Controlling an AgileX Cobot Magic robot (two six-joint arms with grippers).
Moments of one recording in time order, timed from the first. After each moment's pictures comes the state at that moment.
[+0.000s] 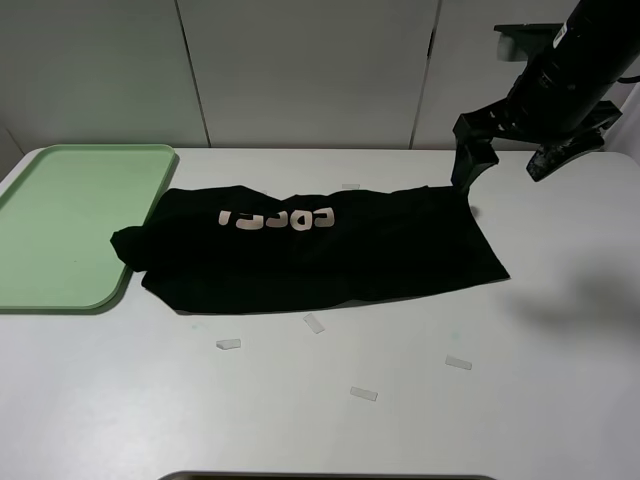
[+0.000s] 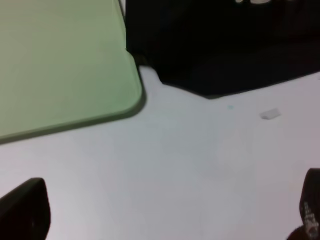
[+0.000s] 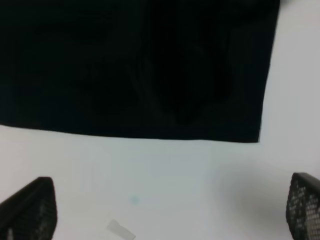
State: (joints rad) left arm -0.29 0.00 -0.49 0.09 1.07 -0.09; right arm 0.25 1.65 -1.28 0.07 1.02 -0.04
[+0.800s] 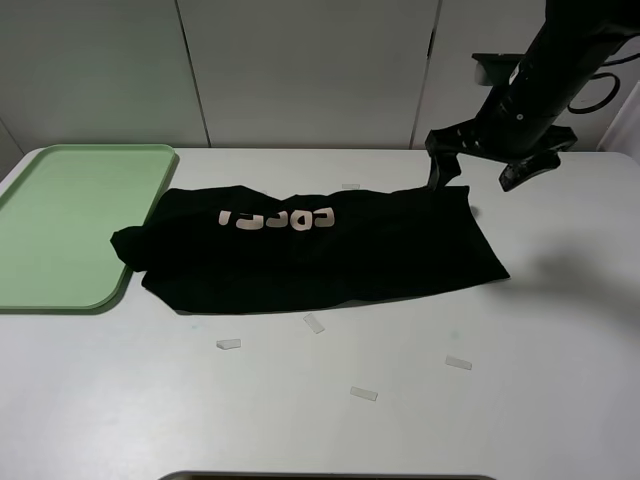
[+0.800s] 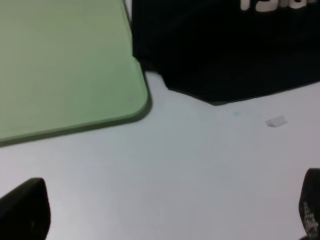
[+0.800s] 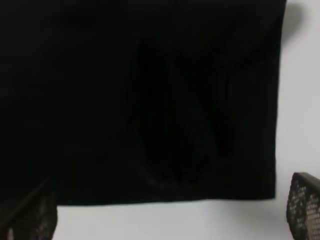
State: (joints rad) left arm -0.22 0.00 -0.49 0.09 1.06 -0.09; right arm 0.25 1.79 -1.28 0.05 0.83 0.06
